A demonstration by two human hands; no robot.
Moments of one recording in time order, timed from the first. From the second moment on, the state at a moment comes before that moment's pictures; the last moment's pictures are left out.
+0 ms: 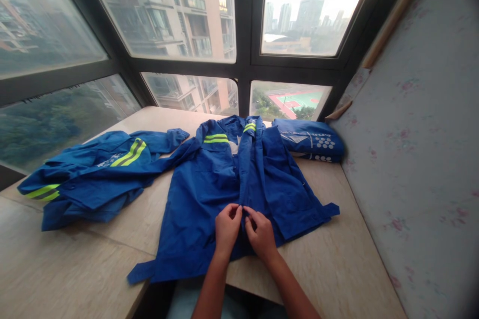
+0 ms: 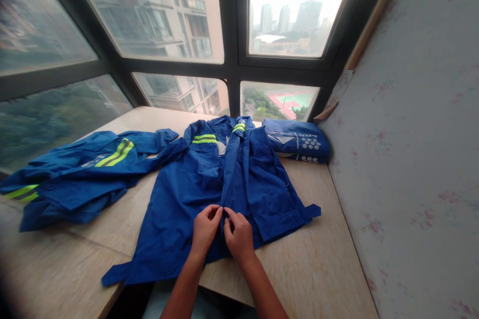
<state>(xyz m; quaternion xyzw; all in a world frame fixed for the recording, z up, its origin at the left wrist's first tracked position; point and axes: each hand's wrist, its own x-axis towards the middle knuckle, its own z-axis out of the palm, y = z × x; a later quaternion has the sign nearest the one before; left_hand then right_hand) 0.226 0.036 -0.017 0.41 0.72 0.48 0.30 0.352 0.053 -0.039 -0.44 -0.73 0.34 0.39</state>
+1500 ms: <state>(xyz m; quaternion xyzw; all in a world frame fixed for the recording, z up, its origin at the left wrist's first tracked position) 0.228 0.036 -0.037 0.32 0.70 0.55 0.32 0.350 0.080 -0.025 -0.40 -0.84 0.14 0.33</state>
